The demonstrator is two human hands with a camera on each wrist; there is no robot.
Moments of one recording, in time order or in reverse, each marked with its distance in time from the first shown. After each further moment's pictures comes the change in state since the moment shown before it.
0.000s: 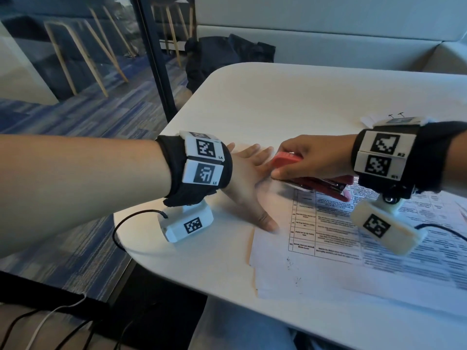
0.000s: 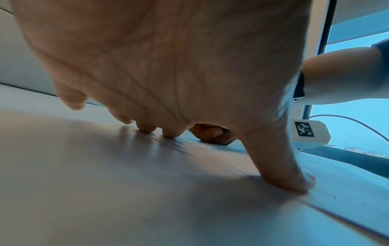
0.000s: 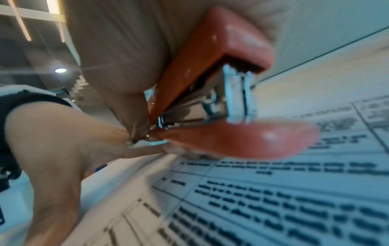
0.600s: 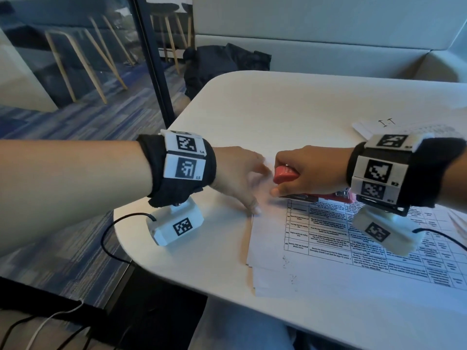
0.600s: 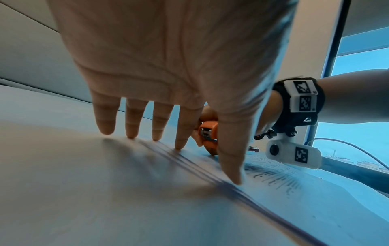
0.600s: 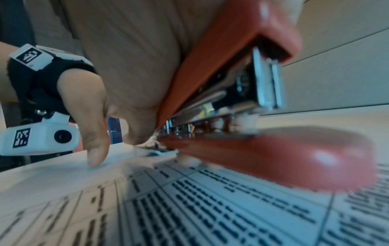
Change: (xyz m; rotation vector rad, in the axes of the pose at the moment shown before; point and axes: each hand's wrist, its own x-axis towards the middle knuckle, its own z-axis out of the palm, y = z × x) left_hand -0.011 -0.005 -0.007 -0.149 0.216 0.111; right_hand -0.015 -0.006 0.009 -0.291 0.037 -0.002
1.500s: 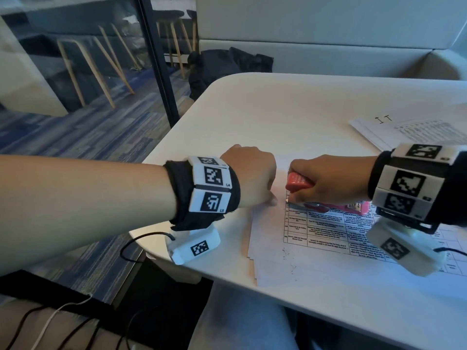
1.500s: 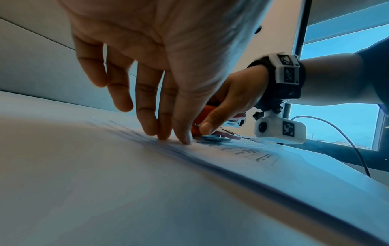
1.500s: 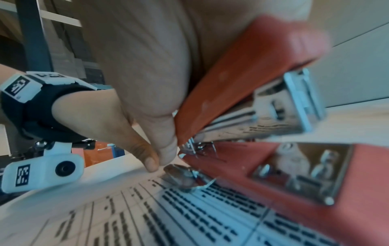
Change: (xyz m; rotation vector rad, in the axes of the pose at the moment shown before) left_hand -0.009 0.046 0.018 0.132 0.275 -0.119; right_hand -0.040 -0.001 0.009 -0.005 -0.050 0.076
